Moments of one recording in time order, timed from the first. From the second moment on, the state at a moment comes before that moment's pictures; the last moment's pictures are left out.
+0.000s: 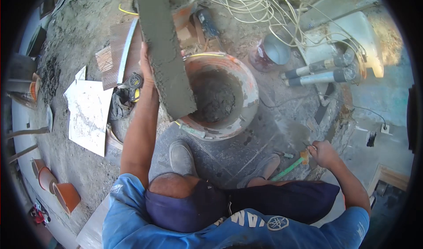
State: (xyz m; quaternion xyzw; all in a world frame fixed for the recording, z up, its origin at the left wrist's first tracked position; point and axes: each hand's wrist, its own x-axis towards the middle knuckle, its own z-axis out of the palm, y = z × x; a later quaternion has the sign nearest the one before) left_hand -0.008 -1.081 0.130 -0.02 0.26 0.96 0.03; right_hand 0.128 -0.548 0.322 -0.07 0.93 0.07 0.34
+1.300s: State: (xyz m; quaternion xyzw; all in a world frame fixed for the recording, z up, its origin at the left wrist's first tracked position) left_hand 0.035 -1.018 0.210 0.03 -0.03 0.98 0.18; right_hand -0.088 -0.794 0.404 -0.35 0.94 -0.02 0.03
